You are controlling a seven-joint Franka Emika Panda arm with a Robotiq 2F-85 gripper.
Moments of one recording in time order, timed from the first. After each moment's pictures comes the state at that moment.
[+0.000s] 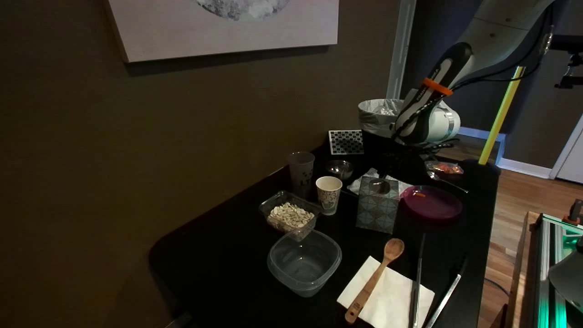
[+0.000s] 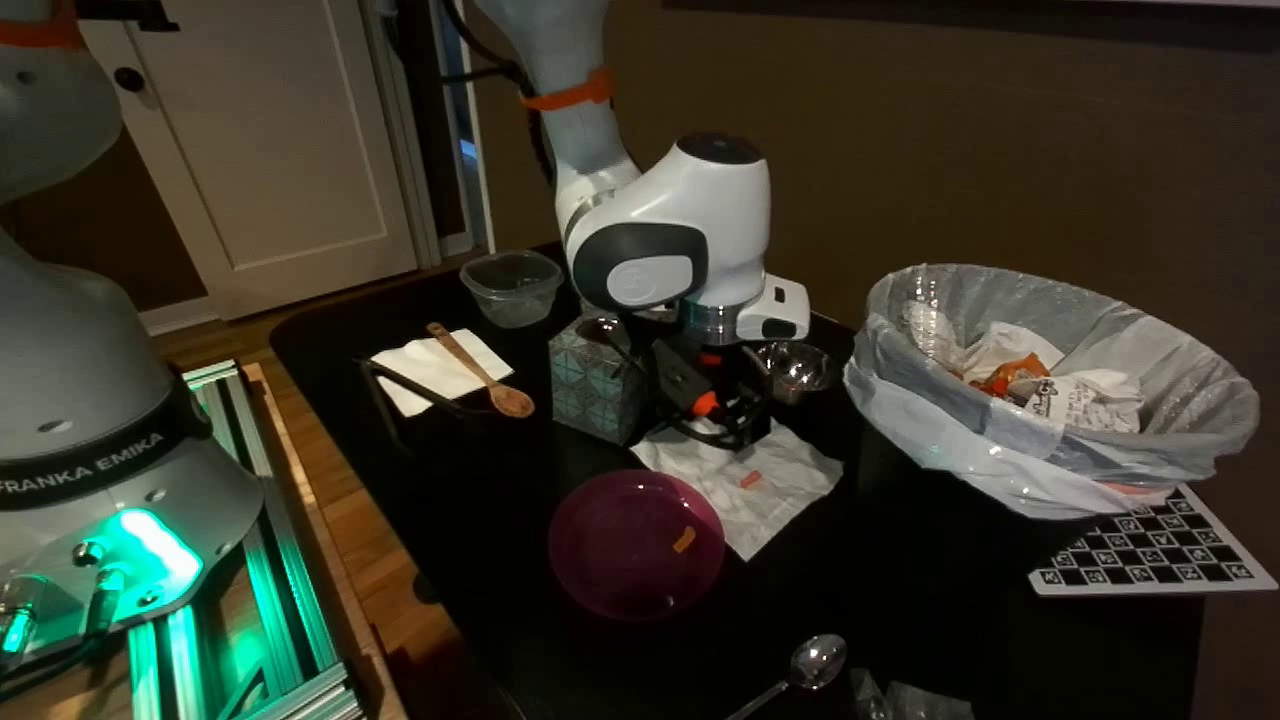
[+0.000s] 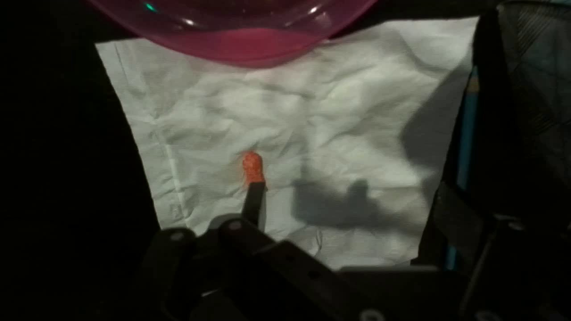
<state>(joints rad) -0.57 0.50 0.19 -2.37 0.03 3.02 -0.37</state>
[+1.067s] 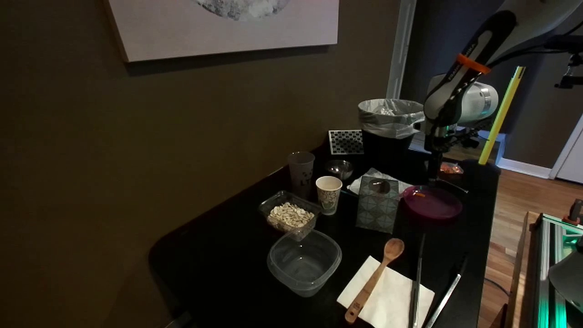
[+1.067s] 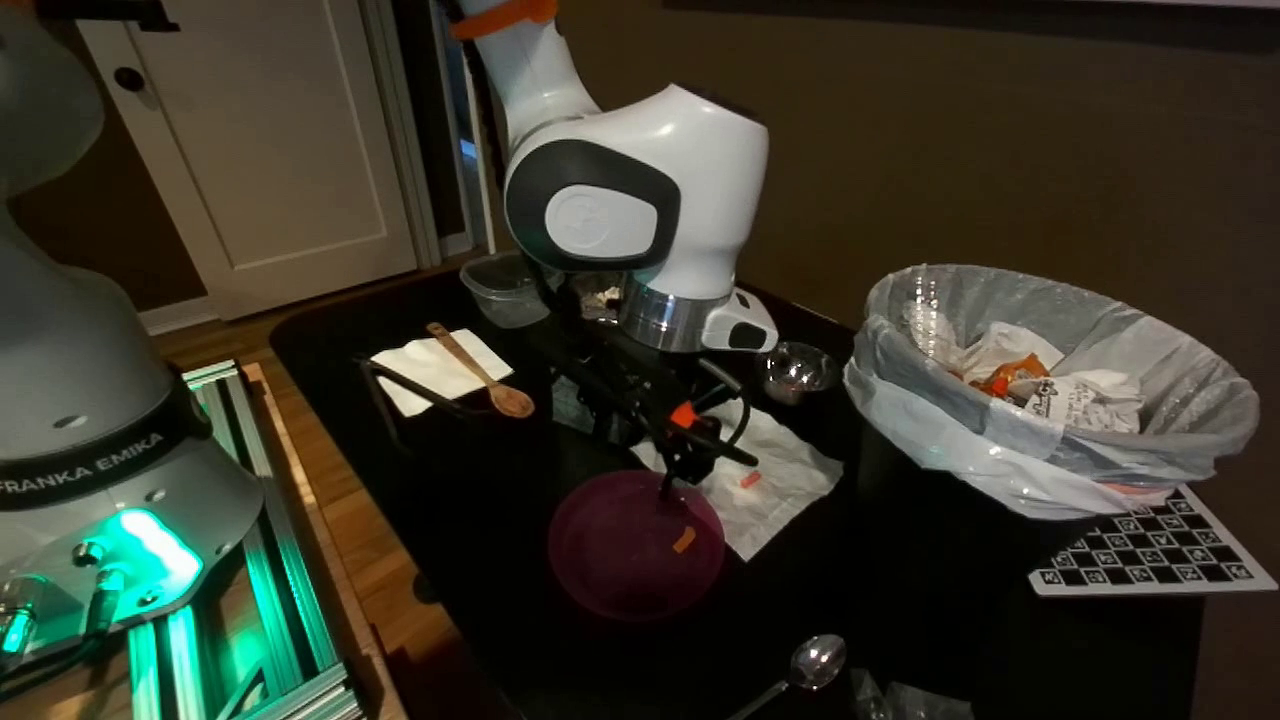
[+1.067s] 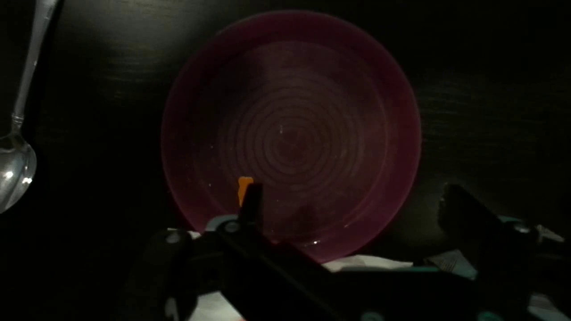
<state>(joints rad) -0.44 0.23 -0.07 -2.56 -0.01 2.65 -0.69</state>
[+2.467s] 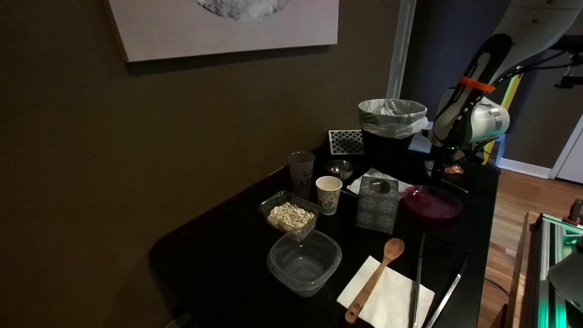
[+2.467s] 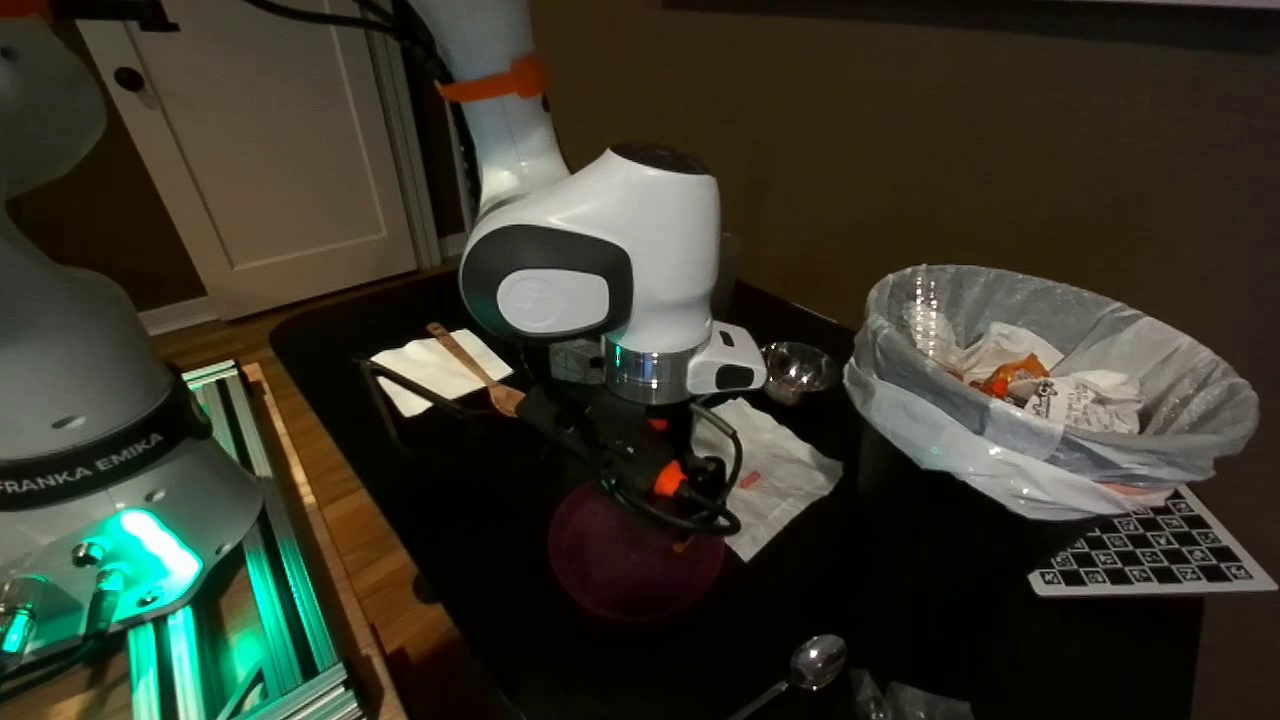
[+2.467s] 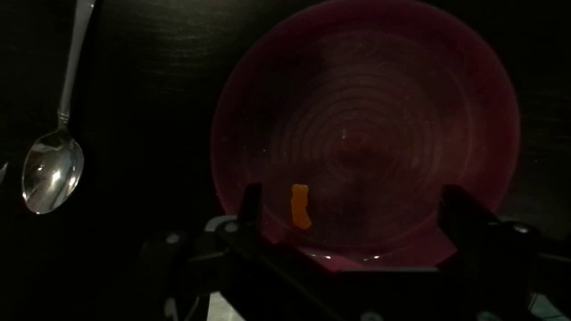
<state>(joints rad) -0.46 0.33 -0.10 -2.62 -0.02 2.98 -0.73</state>
